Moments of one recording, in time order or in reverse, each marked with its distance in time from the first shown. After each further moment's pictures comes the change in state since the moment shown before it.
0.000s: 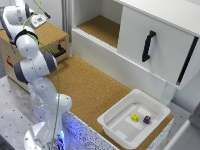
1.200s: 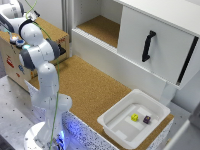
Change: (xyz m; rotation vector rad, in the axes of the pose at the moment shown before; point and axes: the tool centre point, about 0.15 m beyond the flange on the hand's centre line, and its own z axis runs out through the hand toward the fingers) arm 0.082 -0.017 0.034 0.059 -0.035 0.119
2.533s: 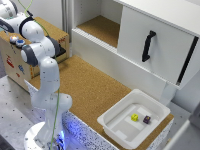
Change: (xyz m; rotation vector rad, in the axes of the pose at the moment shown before) arm 0.032 -0.002 0.011 -0.061 -0.019 -0.027
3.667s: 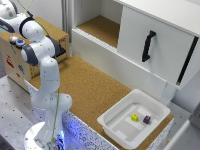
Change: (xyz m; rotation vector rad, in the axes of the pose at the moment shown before) arm -0.006 0.000 0.029 0.037 -0.054 -0.002
